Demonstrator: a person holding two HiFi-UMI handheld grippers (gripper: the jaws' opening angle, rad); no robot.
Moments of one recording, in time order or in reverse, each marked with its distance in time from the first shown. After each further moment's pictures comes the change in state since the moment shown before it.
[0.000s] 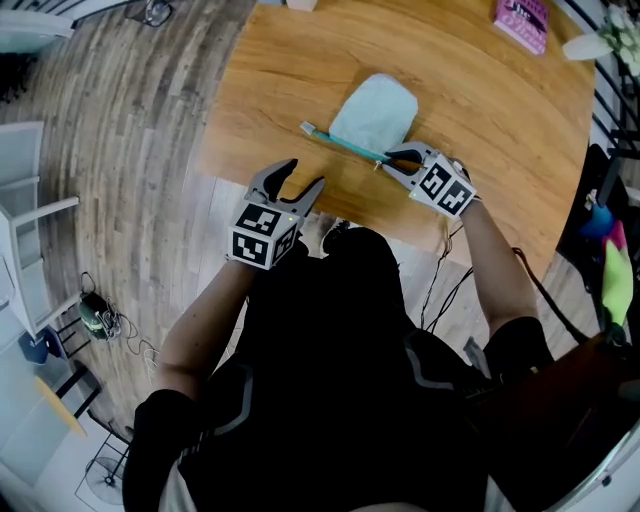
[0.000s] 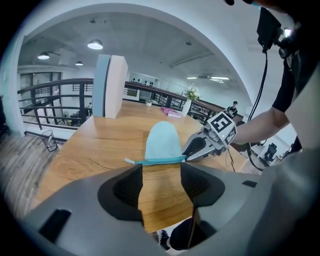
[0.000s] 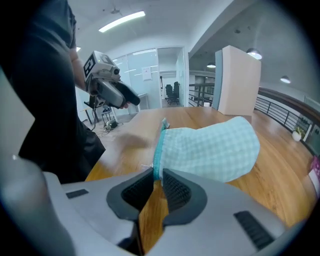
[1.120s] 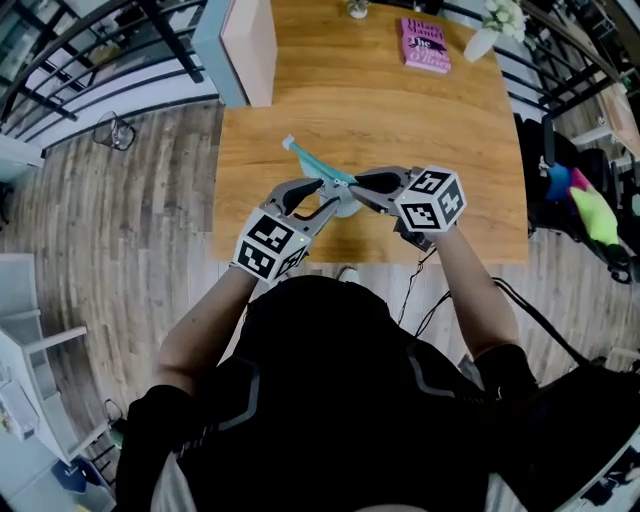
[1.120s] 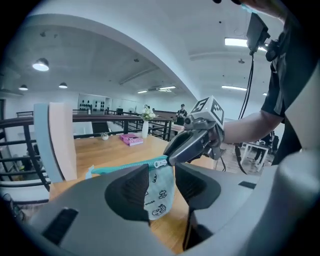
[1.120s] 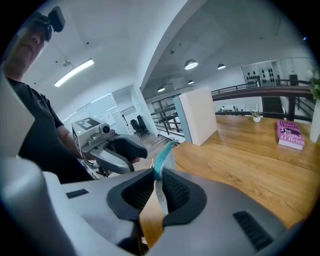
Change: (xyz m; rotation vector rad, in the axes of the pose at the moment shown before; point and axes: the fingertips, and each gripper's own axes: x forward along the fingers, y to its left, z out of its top) left arm -0.040 -0.048 0.132 0.417 -0.164 -0.418; right arm -0.109 0.001 0.173 0.550 -0.351 -0.185
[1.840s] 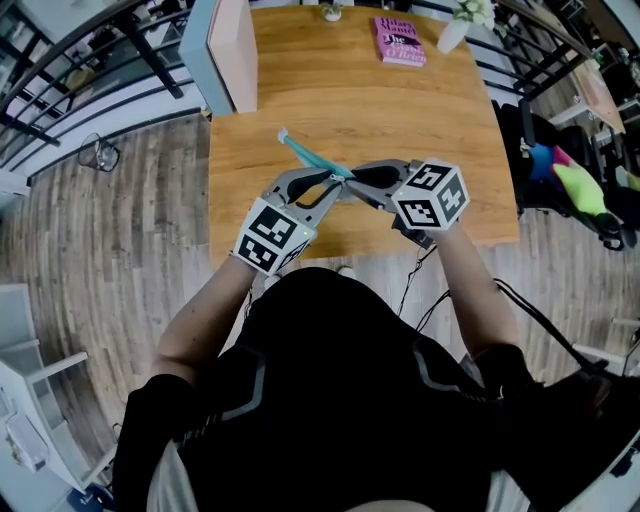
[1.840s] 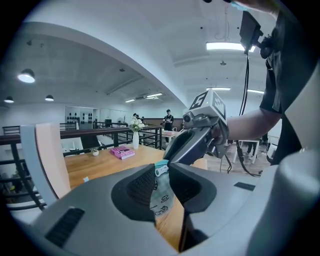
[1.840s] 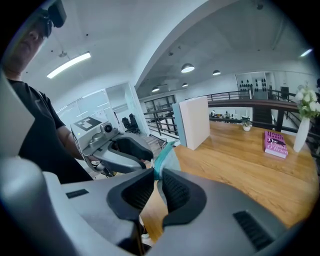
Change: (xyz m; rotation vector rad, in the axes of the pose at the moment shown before) left arm -0.006 -0.020 0.036 0.141 -0.087 -0.099; right arm -0.026 0.030 0.022 -0.024 0.002 -0.132
